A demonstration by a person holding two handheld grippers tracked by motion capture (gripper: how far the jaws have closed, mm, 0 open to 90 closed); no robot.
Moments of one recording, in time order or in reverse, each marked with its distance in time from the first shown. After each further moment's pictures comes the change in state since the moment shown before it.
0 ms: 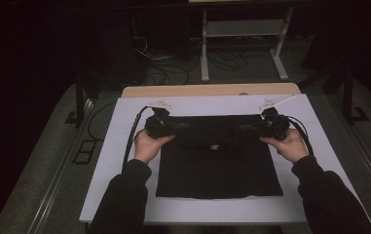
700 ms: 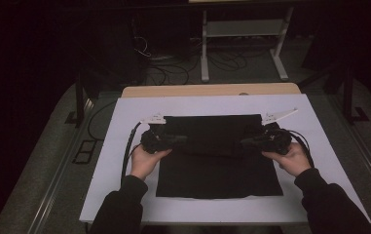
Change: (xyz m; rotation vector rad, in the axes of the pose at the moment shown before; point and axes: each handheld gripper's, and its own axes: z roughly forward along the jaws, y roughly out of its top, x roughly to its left) left arm -0.014 -0.041 -0.010 -0.045 -0.032 -0.010; right arm 0.016 -0.036 0.002 0.018 0.064 0.026
